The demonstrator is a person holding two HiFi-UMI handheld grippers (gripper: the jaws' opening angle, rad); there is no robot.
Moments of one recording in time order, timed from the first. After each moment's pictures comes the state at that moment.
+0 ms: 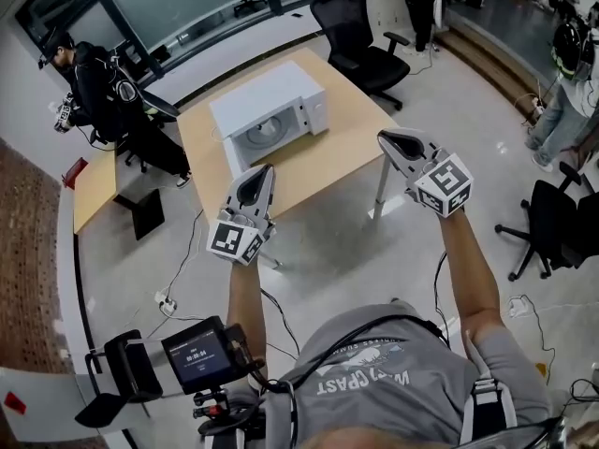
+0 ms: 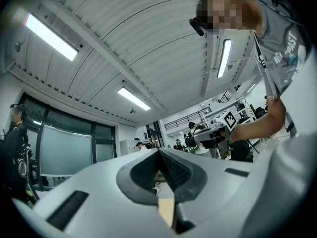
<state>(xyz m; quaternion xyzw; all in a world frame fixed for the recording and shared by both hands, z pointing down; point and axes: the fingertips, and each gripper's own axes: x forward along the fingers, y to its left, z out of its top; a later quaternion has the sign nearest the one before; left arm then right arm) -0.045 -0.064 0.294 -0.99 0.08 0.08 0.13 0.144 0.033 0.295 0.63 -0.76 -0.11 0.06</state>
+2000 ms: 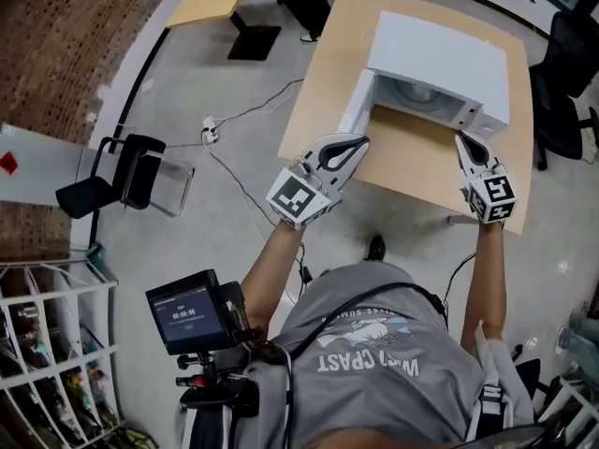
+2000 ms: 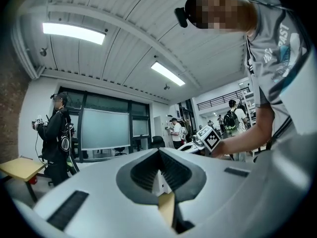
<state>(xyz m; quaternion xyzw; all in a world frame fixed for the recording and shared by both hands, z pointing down) -0.042 -0.230 0.361 -0.96 0.28 -0.01 0.05 0.148 -0.300 0.445 0.45 -0.88 0.00 0.14</state>
